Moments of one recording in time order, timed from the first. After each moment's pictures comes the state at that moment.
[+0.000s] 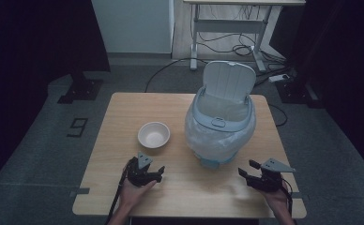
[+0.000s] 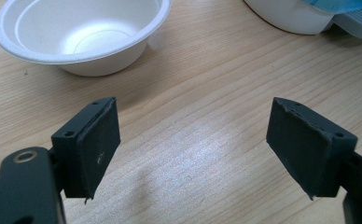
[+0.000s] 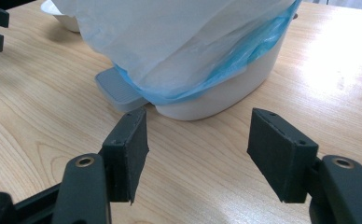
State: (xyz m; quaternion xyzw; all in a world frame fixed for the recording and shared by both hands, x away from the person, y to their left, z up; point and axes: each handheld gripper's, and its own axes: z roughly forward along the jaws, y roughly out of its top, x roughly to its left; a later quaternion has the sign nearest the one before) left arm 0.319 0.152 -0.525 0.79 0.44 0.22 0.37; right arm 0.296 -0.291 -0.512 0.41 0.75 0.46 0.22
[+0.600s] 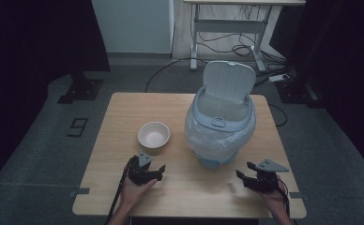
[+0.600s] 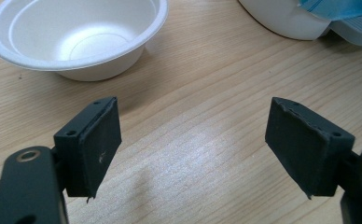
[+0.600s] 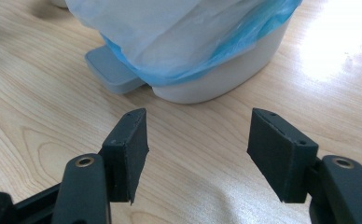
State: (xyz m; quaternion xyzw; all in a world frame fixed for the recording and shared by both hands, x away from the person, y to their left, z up) left arm 0.324 0.150 -0.523 0.79 0.44 0.21 0.38; right arm 0.298 -0.282 -0.521 0.42 0.77 0.43 0.22
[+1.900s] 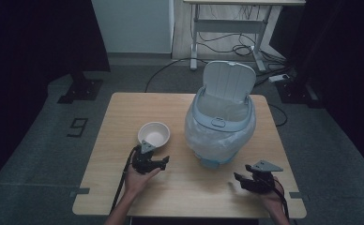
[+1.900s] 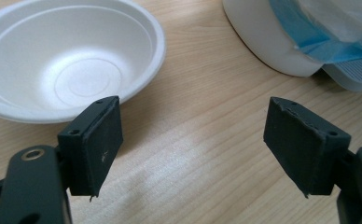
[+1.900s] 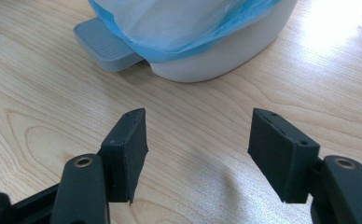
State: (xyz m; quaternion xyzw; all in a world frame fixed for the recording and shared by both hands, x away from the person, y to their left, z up) left arm 0.358 0.143 -0.508 0.78 0.45 0.18 0.39; right arm 0.300 -0.275 -0.530 0.43 0.78 0.40 0.21
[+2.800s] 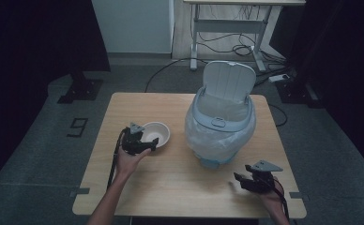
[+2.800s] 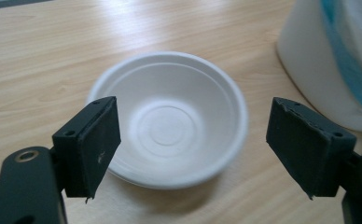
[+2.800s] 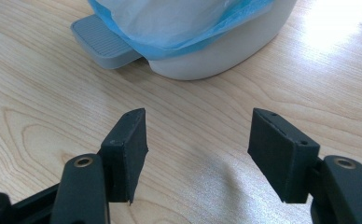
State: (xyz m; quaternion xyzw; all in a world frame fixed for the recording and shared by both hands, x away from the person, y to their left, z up) left arm 0.407 0.178 -0.476 0.76 0.48 0.21 0.39; right arm 0.301 -0.276 -0.532 0.43 0.78 0.39 0.21
